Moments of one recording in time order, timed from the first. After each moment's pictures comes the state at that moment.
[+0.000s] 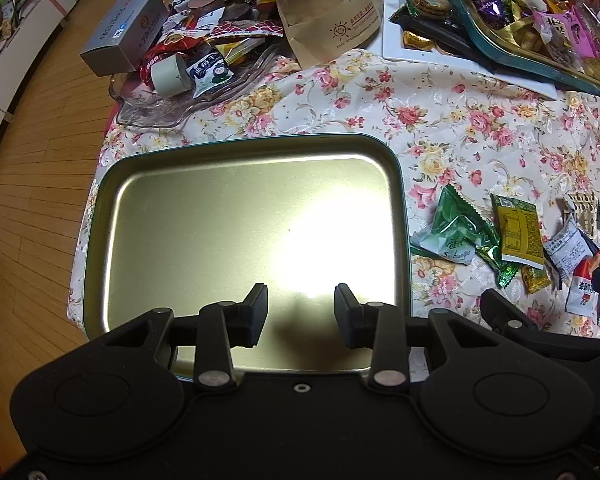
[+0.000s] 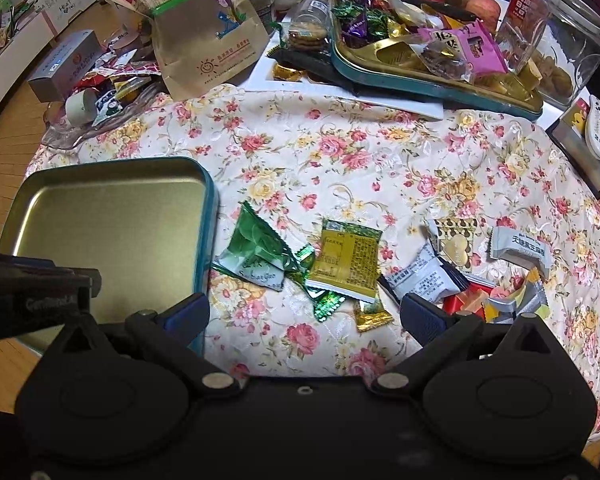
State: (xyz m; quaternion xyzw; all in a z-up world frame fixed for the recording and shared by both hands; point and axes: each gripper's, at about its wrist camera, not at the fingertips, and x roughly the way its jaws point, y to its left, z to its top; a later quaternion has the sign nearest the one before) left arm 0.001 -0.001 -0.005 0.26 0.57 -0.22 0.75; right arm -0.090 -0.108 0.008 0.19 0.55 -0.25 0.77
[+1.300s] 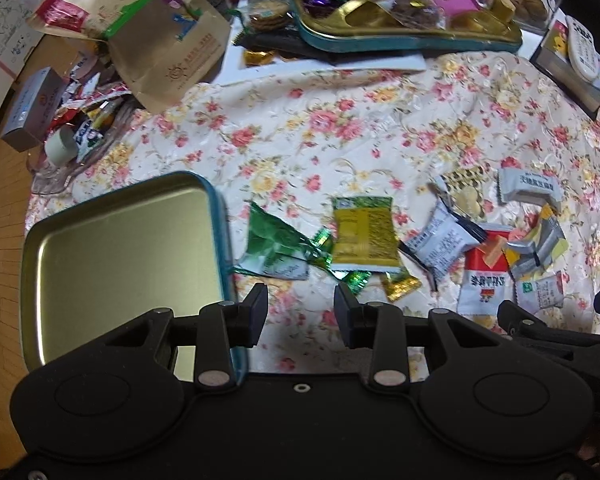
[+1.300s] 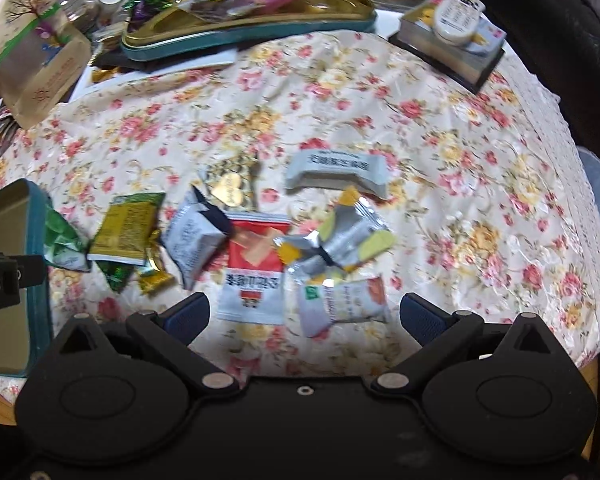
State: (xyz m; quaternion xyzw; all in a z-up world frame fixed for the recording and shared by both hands) left arm -0.091 -0.098 -0.014 0.30 0.53 -0.30 0.73; right arm -0.209 -0.202 -0.015 0.26 0.55 -0.37 0.71
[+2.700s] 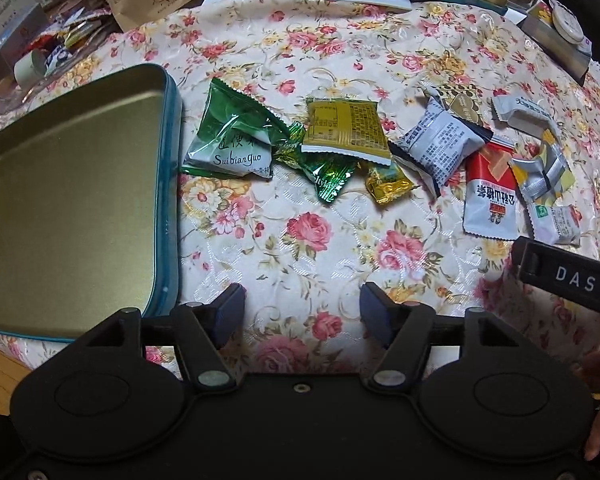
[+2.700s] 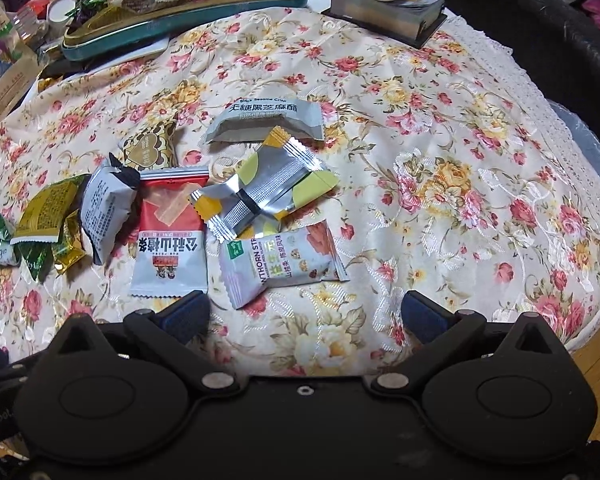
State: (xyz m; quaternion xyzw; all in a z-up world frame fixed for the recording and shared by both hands) left arm -0.123 -0.052 -0.075 0.24 0.54 -0.33 0.74; right arm -0.259 -0.183 -0.068 0.26 0.49 -0.44 0.71
